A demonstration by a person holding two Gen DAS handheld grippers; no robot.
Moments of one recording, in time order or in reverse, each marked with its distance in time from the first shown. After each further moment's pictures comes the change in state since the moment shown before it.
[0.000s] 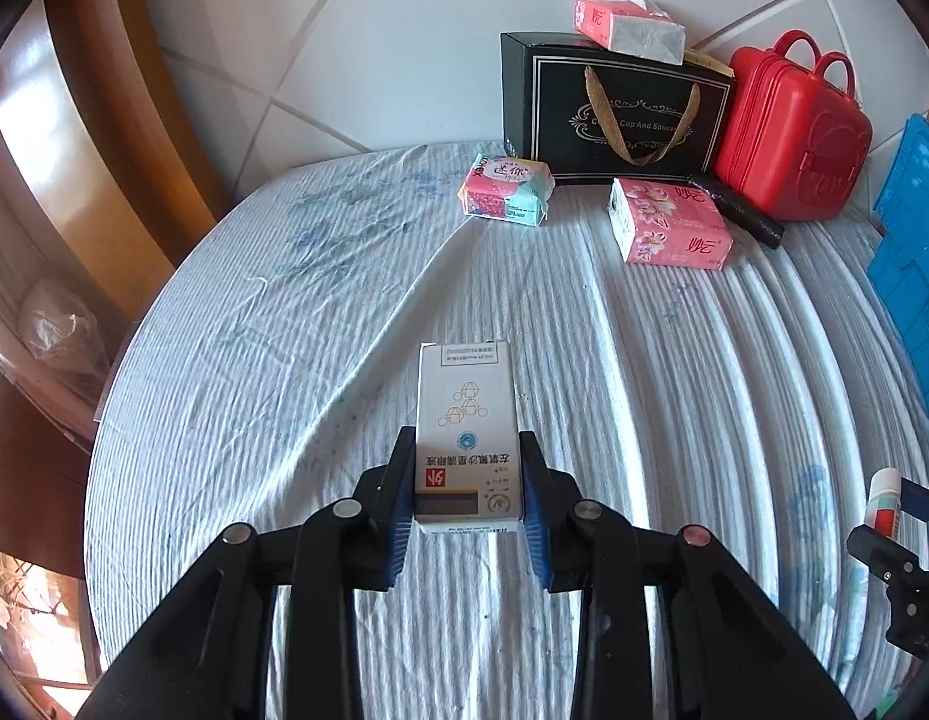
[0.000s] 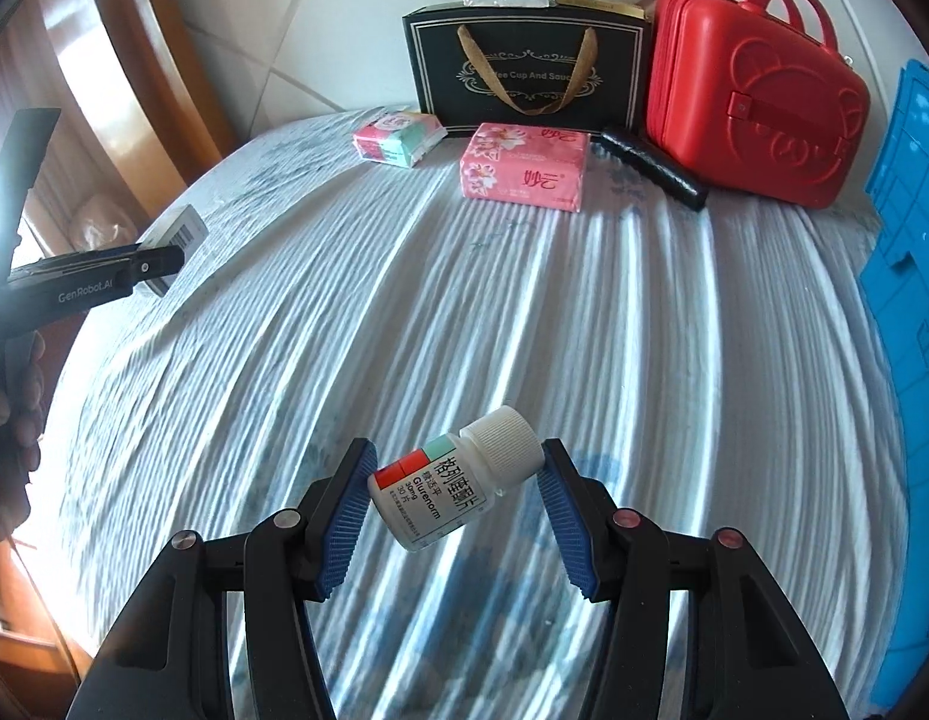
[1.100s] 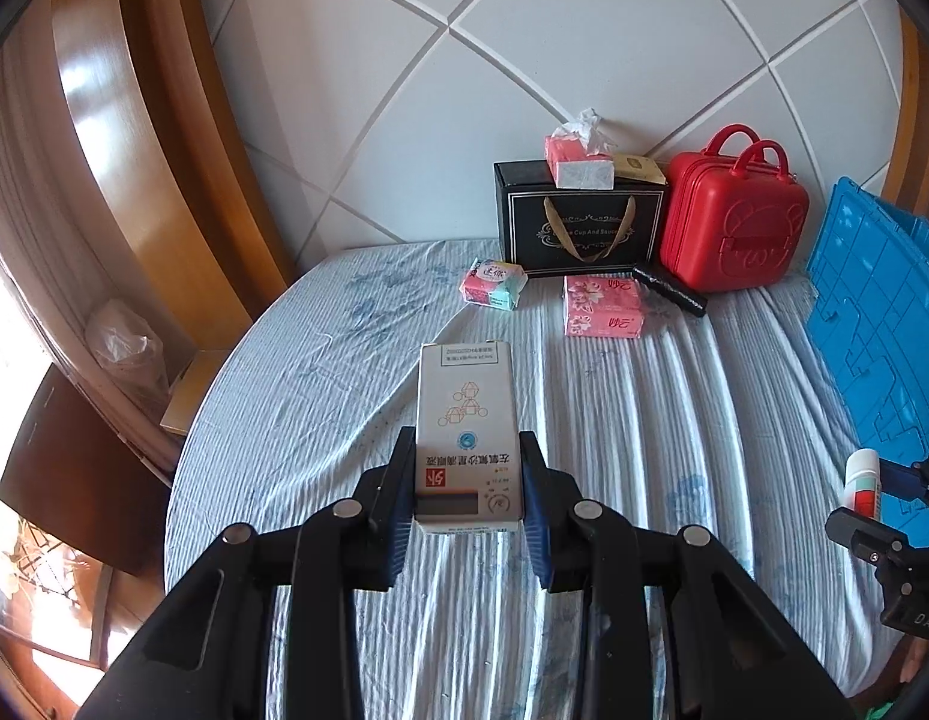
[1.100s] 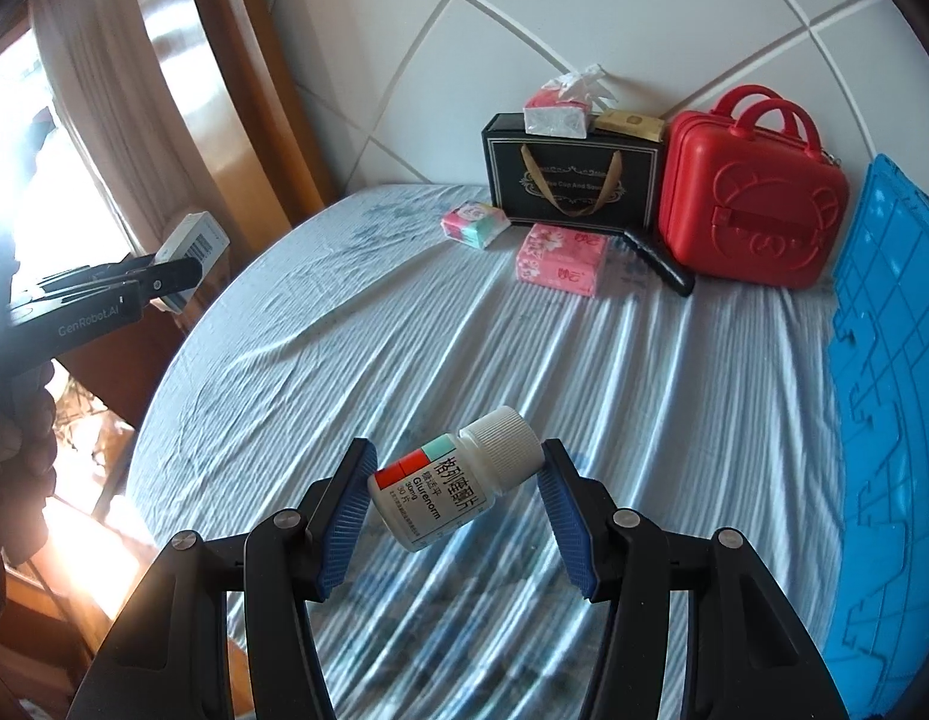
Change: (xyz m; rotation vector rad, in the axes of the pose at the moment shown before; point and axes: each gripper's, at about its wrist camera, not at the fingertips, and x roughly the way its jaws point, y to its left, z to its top) left arm -0.200 -0.056 -0.010 -0.027 -0.154 0.074; right arm -0.173 -0.015 -0.004 -0.094 -0.124 0.134
